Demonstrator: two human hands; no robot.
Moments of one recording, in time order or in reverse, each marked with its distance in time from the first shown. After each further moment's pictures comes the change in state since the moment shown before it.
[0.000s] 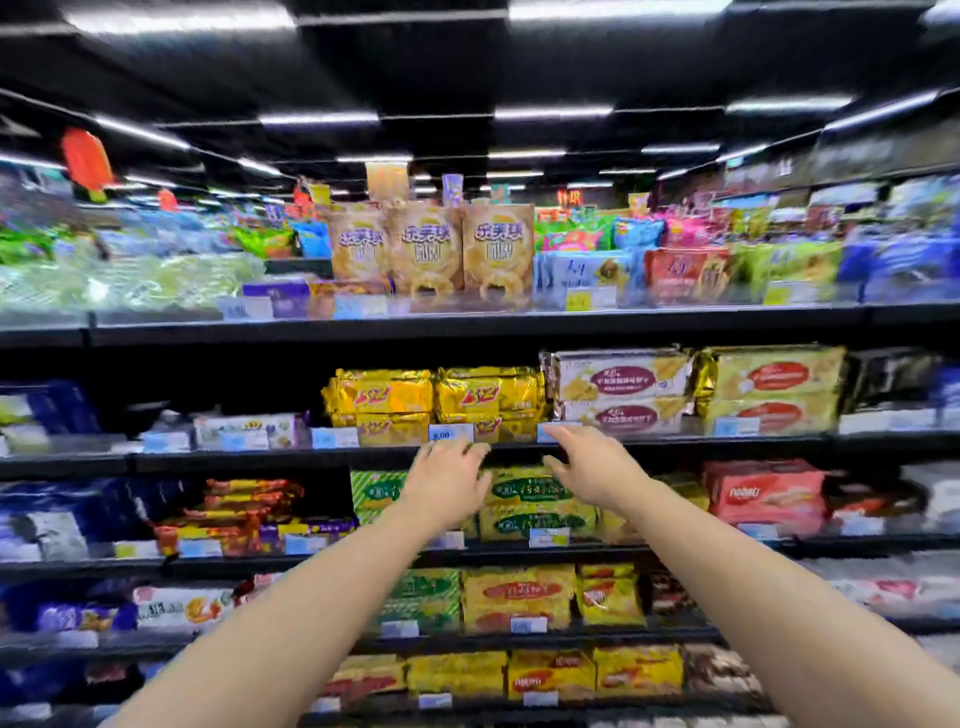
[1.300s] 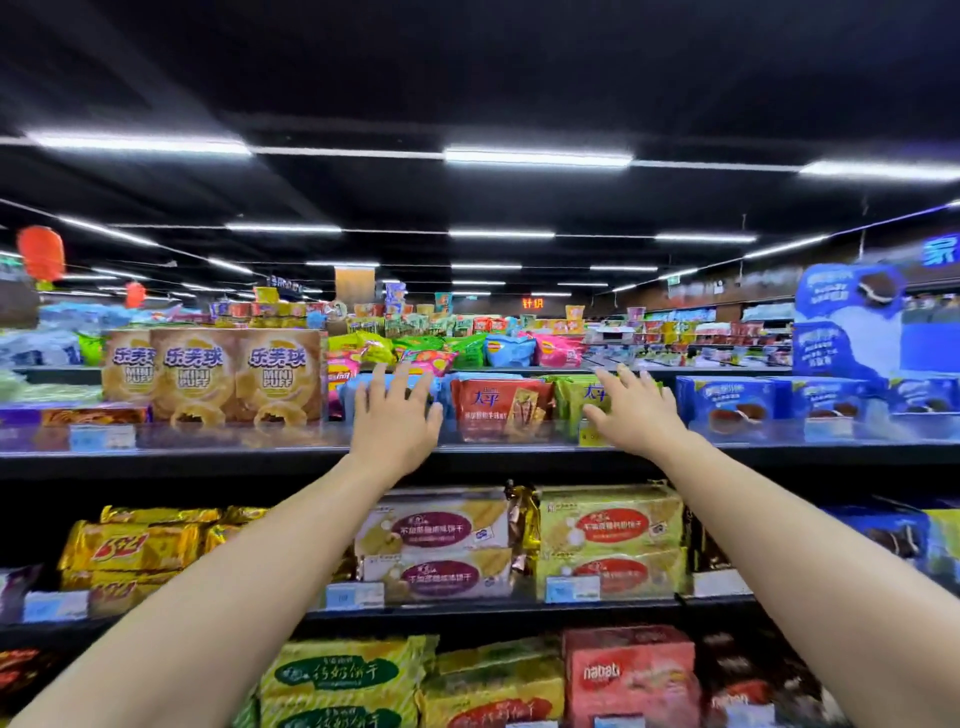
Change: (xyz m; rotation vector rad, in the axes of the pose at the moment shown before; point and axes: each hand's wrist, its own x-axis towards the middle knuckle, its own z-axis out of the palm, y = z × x) left_hand 0.279 0.173 -0.104 -0.059 0.396 -0.199; right_hand 0.097 0.360 -0.191 -0.056 0.270 0.274
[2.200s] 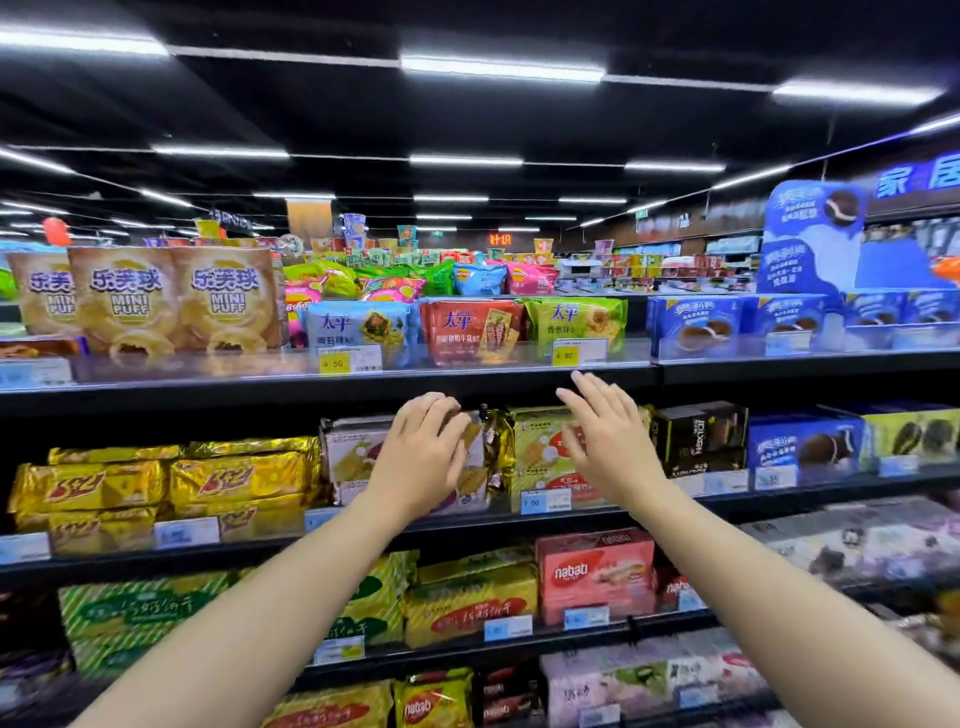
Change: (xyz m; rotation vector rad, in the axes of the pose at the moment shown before) left_hand -0.102 0.032 0.085 -0.108 0.297 0.542; right_hand -0.117 0.005 0.099 0.082 0.464 -0.321
